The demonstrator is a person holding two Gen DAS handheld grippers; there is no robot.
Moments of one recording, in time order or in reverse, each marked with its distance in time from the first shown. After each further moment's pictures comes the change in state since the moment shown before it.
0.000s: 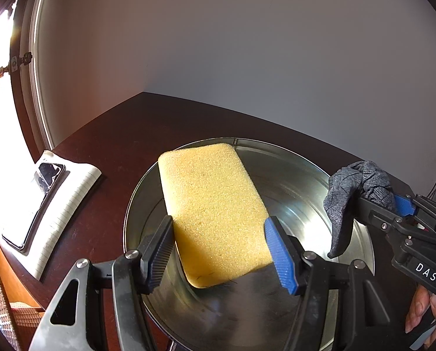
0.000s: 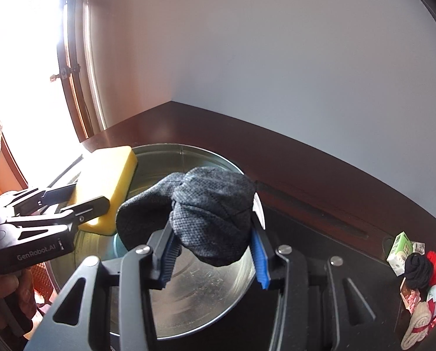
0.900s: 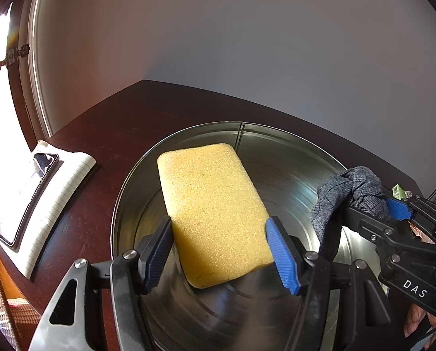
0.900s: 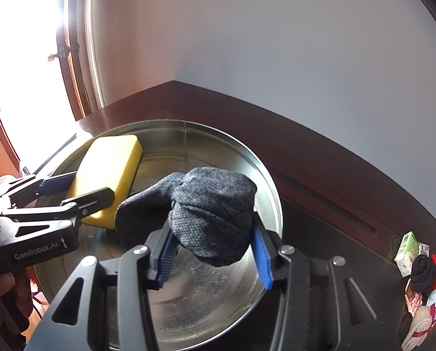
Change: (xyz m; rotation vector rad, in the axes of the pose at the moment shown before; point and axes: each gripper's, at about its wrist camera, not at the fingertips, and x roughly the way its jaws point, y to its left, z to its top) left arm 0.014 0.002 -0.004 -0.001 0.045 0.014; right arm 0.030 0.011 -0.007 -0.039 0.083 -0.009
